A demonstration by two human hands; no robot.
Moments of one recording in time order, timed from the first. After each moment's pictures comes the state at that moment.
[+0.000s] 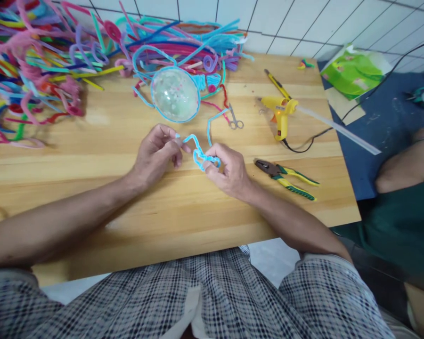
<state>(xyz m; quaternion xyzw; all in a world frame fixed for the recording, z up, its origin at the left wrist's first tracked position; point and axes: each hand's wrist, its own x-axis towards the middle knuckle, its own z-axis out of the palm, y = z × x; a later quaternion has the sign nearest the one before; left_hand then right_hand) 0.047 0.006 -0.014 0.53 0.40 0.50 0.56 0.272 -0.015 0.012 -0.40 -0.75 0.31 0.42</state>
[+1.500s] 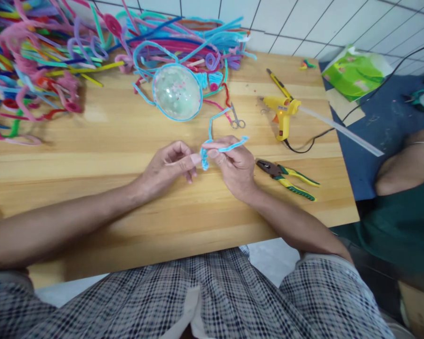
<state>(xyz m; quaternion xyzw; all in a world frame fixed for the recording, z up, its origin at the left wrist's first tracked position) 0.059 -0.021 0.007 0.45 0.39 0.41 0.69 0.265 -0.018 0.013 -0.46 -0.66 0.32 0.50</state>
